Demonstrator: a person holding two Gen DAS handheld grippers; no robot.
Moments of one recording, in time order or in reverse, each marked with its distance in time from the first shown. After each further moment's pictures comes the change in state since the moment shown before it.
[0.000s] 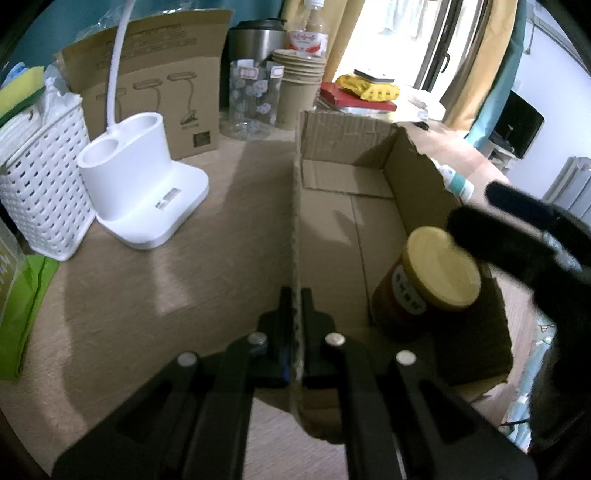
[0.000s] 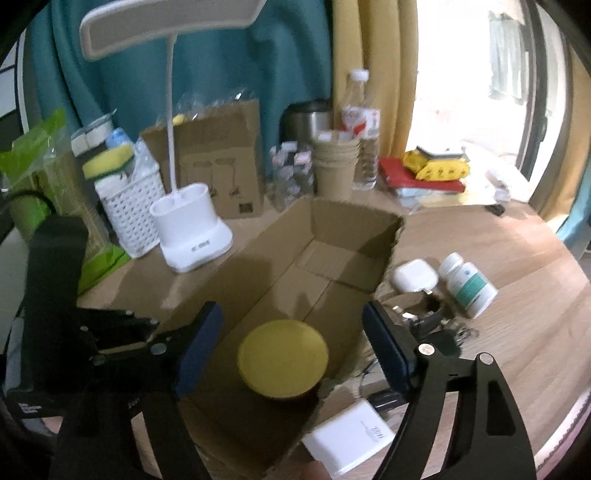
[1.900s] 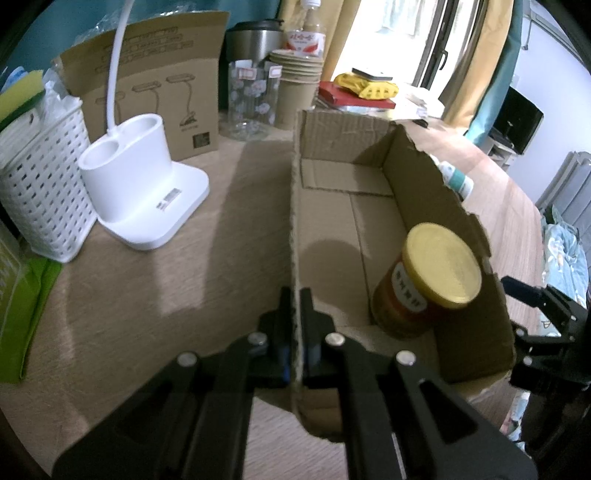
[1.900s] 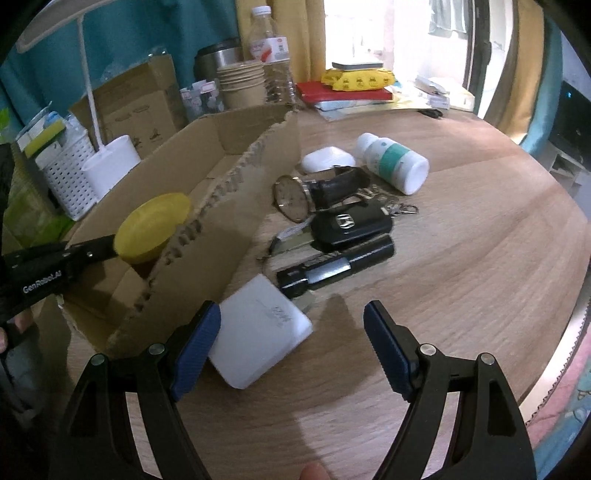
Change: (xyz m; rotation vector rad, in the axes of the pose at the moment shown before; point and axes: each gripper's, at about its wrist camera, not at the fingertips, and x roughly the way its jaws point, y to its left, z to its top) left arm -0.002 -0.002 -0.001 0.004 0.001 0.001; right arm 0.001 -0.062 -0.082 0.178 0.194 -0.139
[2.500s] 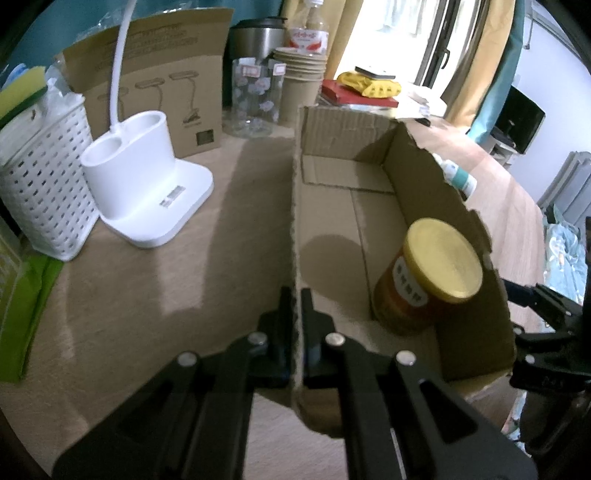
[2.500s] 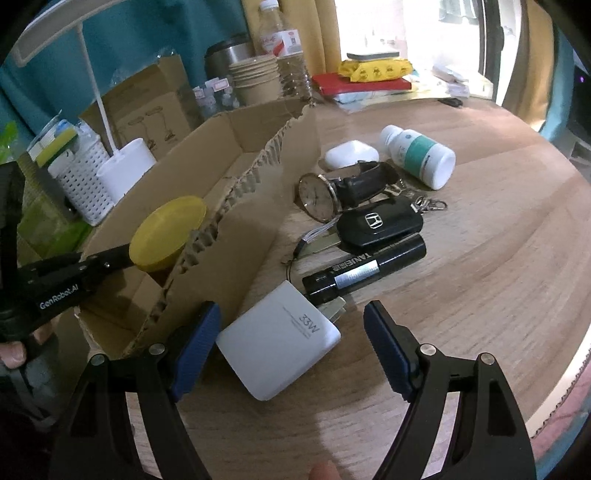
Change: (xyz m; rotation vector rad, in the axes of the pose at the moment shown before) left arm -0.001 0.003 -0.003 0.004 0.001 0.014; right arm 0.016 0.007 0.007 0.022 0.050 0.127
